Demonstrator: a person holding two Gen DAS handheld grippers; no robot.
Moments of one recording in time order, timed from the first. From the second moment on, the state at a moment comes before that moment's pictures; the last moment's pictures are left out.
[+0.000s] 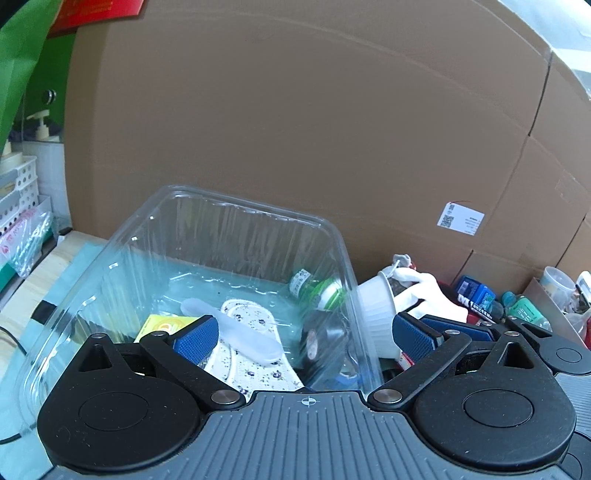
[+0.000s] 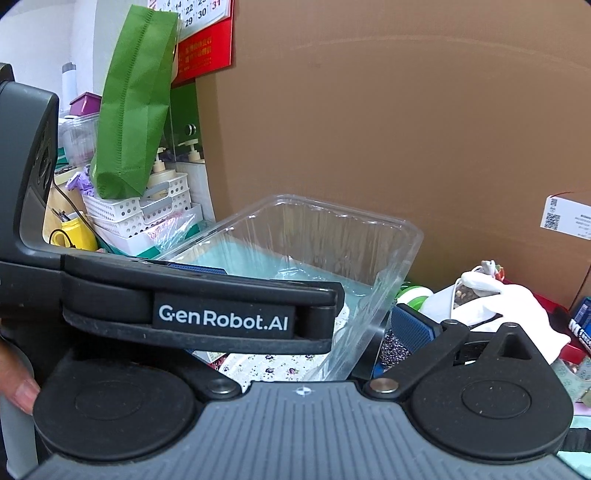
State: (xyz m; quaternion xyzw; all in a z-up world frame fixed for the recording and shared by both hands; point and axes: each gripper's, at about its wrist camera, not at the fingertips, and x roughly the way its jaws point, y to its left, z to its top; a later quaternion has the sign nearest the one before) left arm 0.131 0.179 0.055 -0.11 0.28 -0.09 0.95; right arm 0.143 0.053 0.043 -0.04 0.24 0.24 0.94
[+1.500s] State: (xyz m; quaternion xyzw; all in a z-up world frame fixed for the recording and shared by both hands) left arm 0.173 -0.009 -0.013 -0.07 0.29 -0.15 0.94; right arm 0.129 -0.159 -0.029 0.06 0.23 0.08 0.97
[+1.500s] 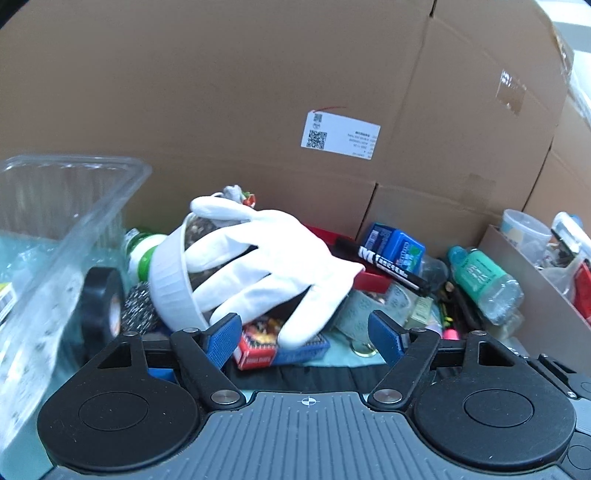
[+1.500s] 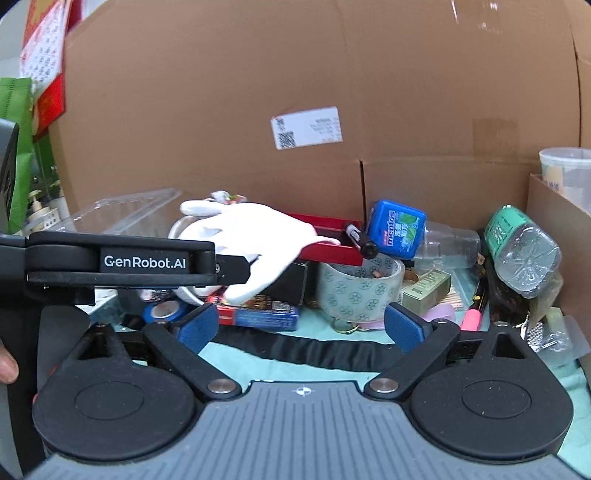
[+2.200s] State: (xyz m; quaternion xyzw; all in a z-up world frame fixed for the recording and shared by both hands) left arm 0.216 -0.019 -0.048 -0.06 0.34 -0.17 0.92; right arm 0.172 -0.169 -0.059 0.08 0.27 0.08 0.96
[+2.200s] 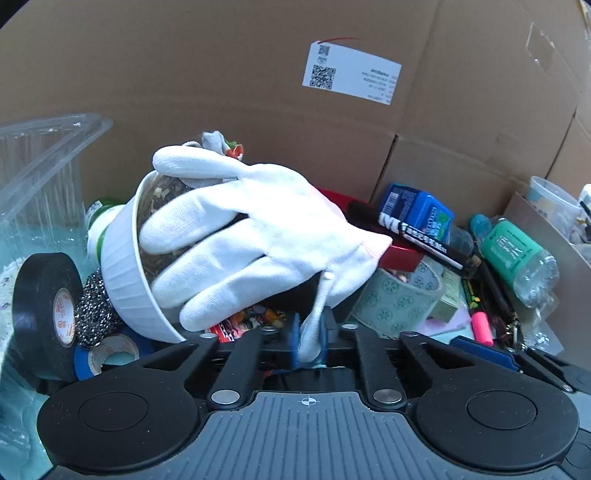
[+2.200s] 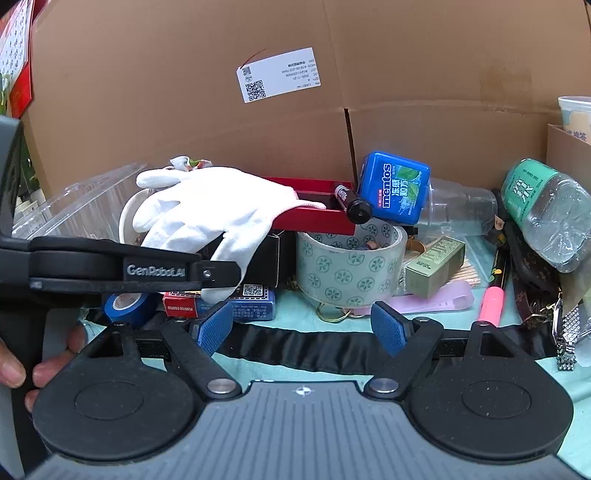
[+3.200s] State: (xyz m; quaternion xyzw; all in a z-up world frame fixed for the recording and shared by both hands) left arm 0.073 0.049 -0.061 -0.08 0.36 -0.17 0.91; right arm 0.095 -0.139 -0.073 0.02 0.32 0.12 0.94
